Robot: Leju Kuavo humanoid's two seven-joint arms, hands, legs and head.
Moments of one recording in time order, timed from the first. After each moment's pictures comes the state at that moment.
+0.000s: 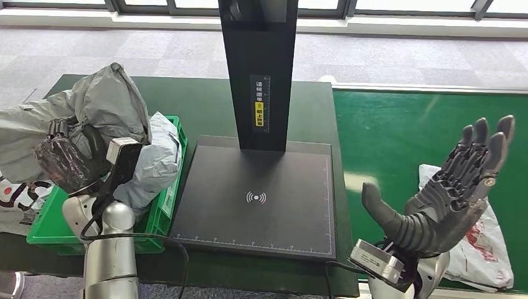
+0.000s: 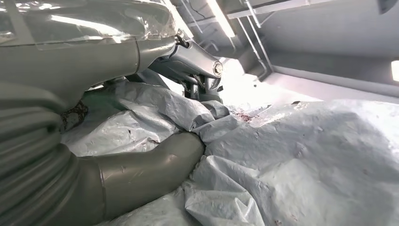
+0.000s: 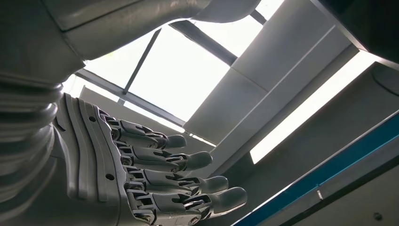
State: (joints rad) left arm -0.38 -0.34 0.62 -1.36 -1.21 0.70 -0.36; right arm 0.01 0.29 0.08 -2.04 0.98 -0.70 -0.66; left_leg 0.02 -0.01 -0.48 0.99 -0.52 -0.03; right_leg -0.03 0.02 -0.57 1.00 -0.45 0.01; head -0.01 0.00
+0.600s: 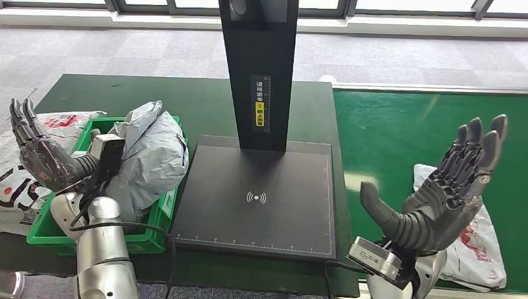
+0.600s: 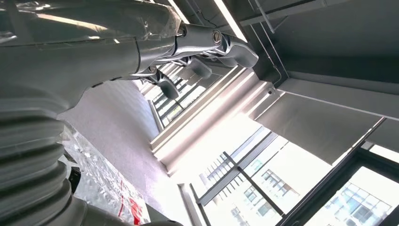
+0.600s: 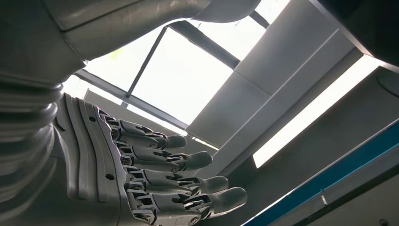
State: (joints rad) left arm -0.49 -0.34 0.84 -1.25 -1.17 0.70 -0.53; right arm 0.00 0.29 0.08 -2.02 0.98 -0.70 -0.66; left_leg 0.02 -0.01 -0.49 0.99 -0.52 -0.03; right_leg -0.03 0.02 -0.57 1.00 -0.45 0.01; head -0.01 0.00
